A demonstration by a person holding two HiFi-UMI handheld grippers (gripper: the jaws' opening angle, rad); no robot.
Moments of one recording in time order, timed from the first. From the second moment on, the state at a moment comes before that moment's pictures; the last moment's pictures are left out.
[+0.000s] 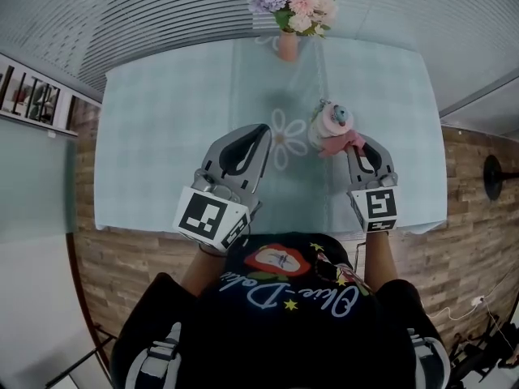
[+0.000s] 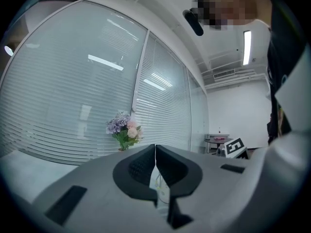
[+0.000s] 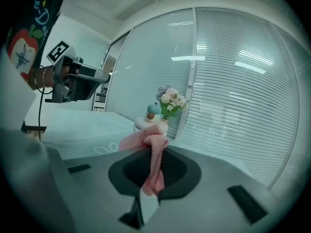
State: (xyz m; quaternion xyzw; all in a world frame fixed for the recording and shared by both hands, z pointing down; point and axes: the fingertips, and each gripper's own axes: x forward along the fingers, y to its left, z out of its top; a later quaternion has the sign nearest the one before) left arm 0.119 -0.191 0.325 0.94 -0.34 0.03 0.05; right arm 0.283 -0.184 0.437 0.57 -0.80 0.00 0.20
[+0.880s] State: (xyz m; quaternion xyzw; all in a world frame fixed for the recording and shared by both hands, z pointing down) left arm 0.128 -0.183 0.331 0.92 -0.38 0.05 0.05; right arm 0.295 -0.192 0.523 0.52 -0.80 0.07 0.30
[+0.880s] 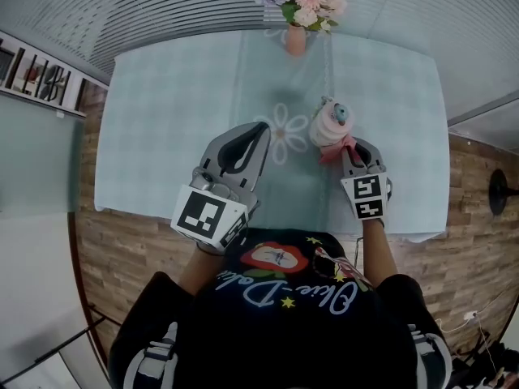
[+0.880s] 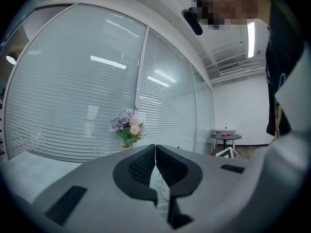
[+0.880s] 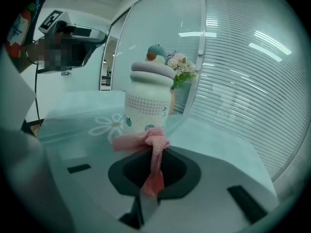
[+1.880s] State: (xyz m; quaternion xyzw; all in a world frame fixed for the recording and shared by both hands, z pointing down) left arm 0.146 -0.186 0.326 0.92 -0.38 0.05 0.04; right arm 0.320 -0.190 0.453 0.47 -0.86 -0.02 0.18
